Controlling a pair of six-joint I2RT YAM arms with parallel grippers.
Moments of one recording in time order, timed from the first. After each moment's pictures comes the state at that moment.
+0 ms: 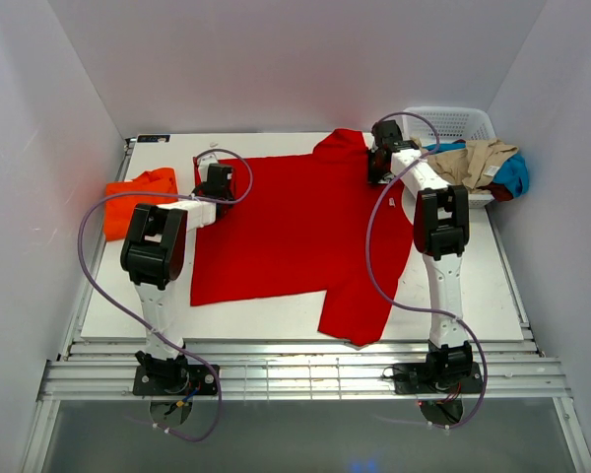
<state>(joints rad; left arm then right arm) -0.22 2.05 1.25 0.09 -0.37 -0.49 0.21 2.44 2.09 -0.65 0.03 0.15</state>
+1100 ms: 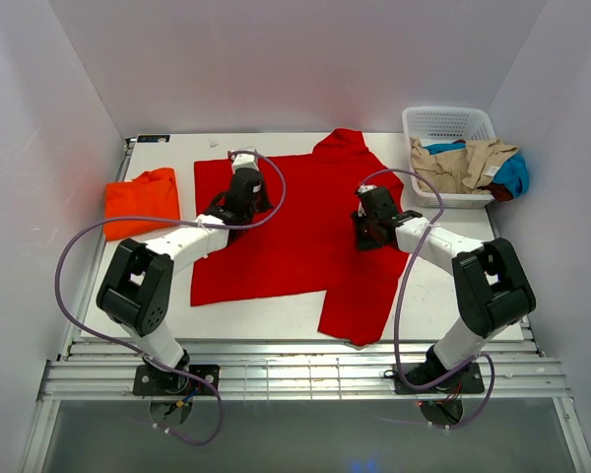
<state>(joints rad) -0.50 1.68 1.10 0.13 -0.29 -0.45 0.47 1.63 1.00 -0.31 0.02 0.21</state>
